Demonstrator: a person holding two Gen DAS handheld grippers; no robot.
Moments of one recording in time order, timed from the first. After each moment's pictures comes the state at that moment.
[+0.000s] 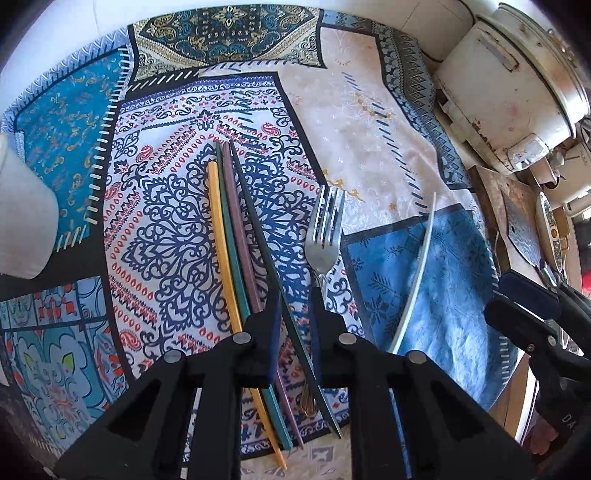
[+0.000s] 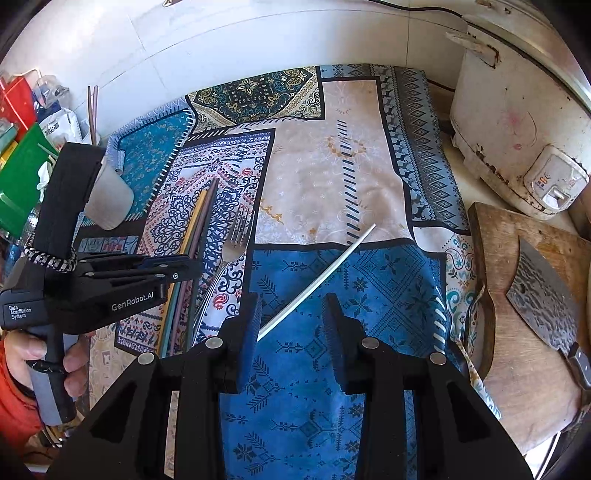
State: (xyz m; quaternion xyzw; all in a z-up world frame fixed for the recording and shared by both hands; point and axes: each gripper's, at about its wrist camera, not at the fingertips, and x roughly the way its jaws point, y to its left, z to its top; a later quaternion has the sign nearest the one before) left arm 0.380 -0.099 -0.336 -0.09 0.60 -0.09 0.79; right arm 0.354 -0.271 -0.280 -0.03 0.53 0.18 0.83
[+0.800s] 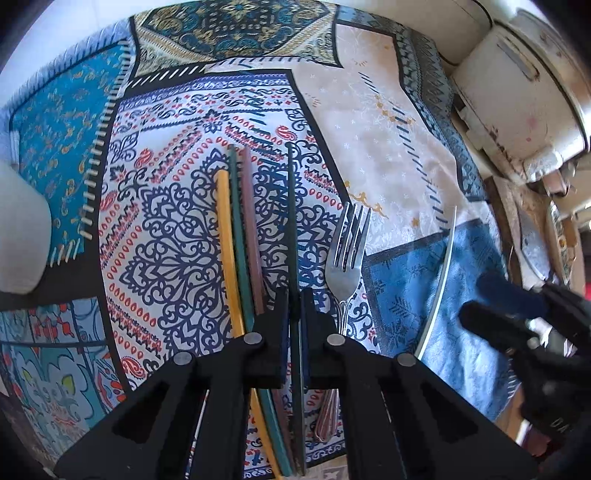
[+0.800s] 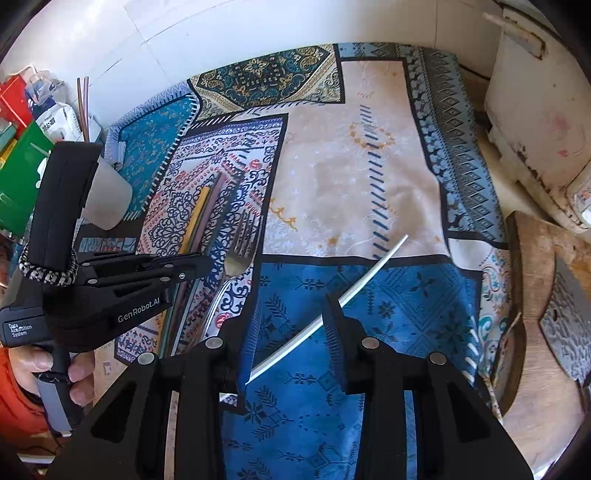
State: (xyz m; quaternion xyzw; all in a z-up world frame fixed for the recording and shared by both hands) left arm 0.398 -0.091 -0.347 -0.10 0.60 -0.08 0.79; right arm 0.385 -0.255 -0.307 -0.02 0.56 0.21 0.80
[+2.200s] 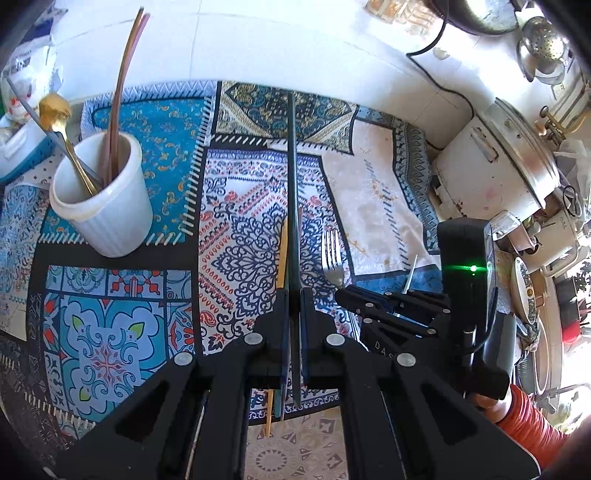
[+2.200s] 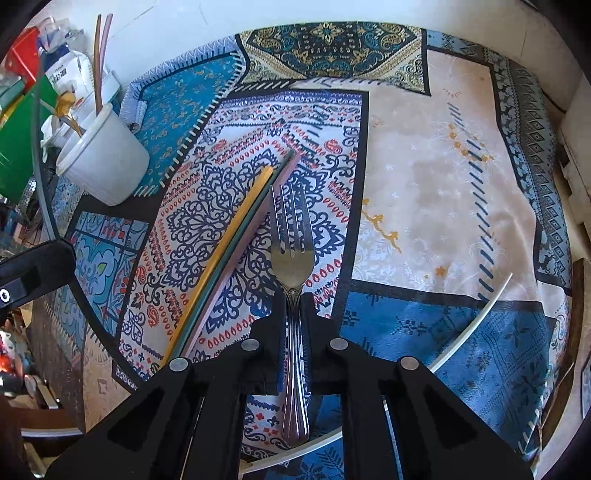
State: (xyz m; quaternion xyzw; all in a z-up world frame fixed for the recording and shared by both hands) left arm 0.323 -0.040 -0.256 -0.16 0.50 -0.04 0.85; right arm 0.391 -0.183 -0.339 -0.07 0.56 0.26 0.79
